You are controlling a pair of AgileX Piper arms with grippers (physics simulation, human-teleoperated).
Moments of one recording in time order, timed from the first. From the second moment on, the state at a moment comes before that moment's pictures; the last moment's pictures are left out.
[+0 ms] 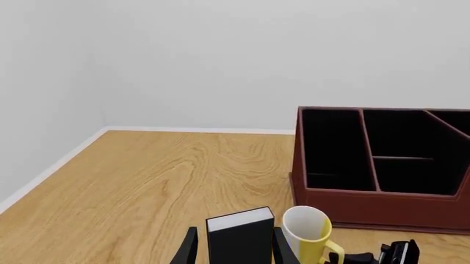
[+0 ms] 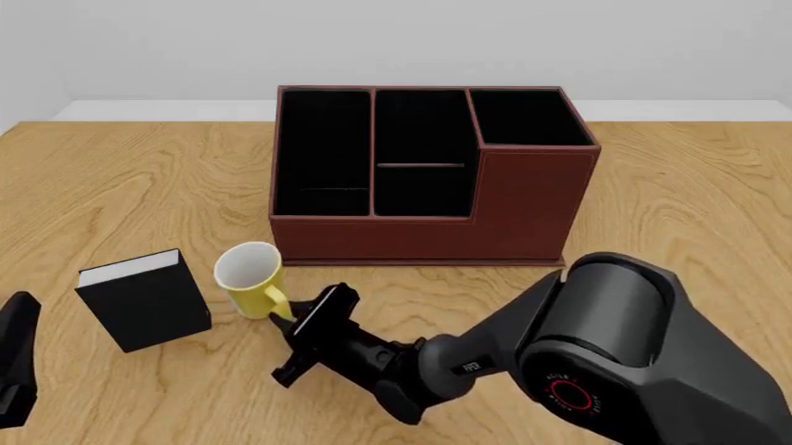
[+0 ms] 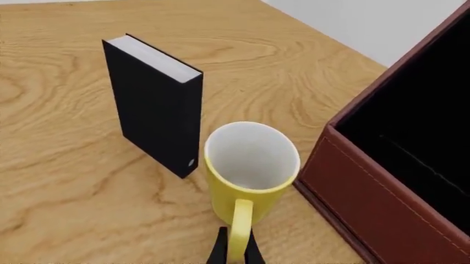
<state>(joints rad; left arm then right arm) 0.09 0.01 -0.21 0.21 0.02 0.94 2.31 -1.12 -0.88 -0.14</state>
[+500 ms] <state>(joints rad) 0.08 0.01 -0.22 0.21 0.02 0.95 2.27 -1.06 -0.93 -0.17</state>
